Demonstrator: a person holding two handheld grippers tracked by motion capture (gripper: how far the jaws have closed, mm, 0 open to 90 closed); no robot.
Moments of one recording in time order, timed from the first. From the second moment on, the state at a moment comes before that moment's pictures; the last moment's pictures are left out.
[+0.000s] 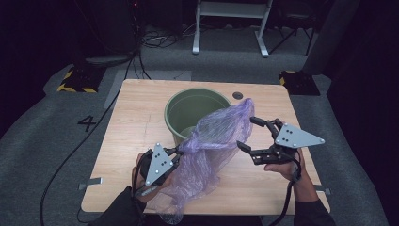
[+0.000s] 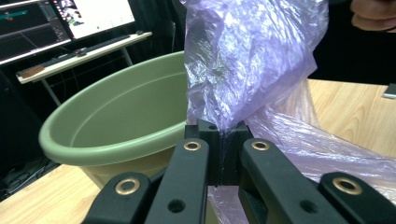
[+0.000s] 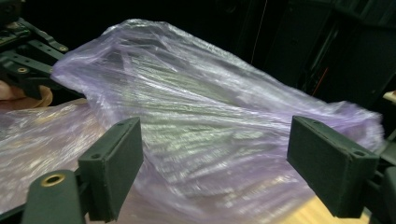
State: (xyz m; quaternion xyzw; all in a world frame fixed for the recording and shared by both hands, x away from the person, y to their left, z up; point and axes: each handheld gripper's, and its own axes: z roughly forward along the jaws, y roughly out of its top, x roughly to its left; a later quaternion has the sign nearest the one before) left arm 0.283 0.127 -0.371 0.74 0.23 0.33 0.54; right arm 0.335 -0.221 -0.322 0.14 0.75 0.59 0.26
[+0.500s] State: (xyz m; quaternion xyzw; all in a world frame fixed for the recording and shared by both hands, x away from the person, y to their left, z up) left arm 0.287 0.133 -0.368 0.74 0.22 0.32 0.55; right arm 0.362 -0.217 -0.350 0.17 0.81 0.48 0.29
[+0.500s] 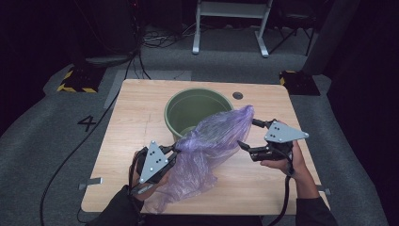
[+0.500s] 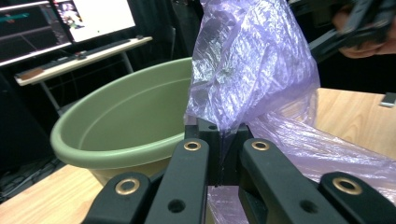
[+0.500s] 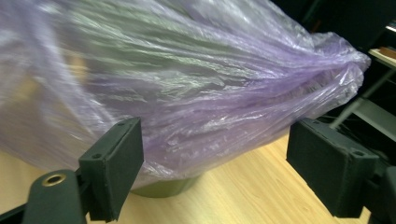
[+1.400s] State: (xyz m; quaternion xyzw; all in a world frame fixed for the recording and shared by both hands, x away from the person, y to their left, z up) left arm 0.278 0.133 -0.369 0.75 0.17 0.30 0.57; right arm 0.362 -0.187 -0.313 0.09 0.77 0.53 0.34
